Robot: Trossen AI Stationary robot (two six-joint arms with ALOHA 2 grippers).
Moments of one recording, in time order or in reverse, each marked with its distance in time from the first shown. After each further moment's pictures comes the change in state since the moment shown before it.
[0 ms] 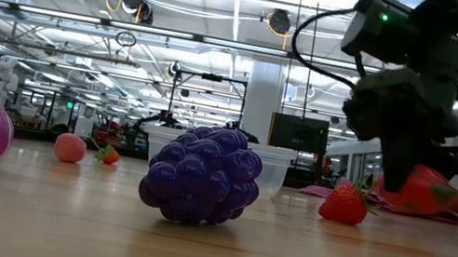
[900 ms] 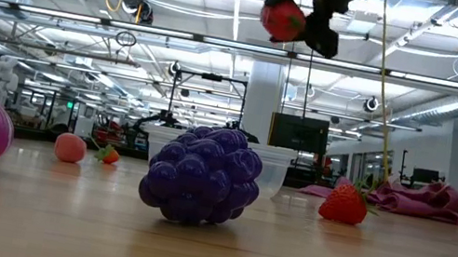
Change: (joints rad) left arm 0.000 0.000 0.000 0.000 0.000 -0.002; right arm -0.117 0.007 0.496 0.067 0.087 -0.484
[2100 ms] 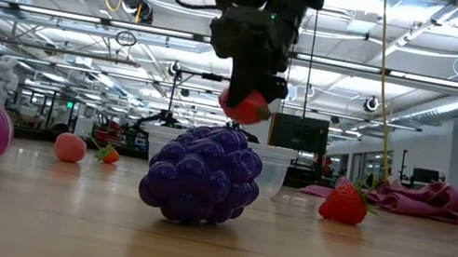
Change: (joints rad) left arm 0.000 0.080 0.000 -0.031 -0.026 0.021; right arm -0.048 0.557 0.500 -0.543 0.013 -0.296
